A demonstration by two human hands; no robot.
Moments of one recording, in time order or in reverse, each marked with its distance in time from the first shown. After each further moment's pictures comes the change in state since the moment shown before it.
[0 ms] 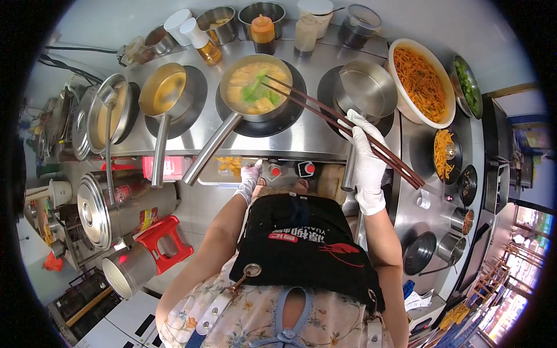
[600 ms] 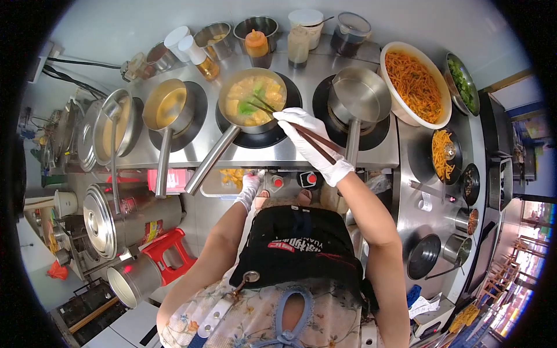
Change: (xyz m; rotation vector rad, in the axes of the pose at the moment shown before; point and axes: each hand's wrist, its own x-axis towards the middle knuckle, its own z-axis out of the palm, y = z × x) left_hand -0.005 0.028 0.002 0.157 -0.134 0.071; right_hand 0.037 0.023 0.064 -0.402 -0.489 -0.189
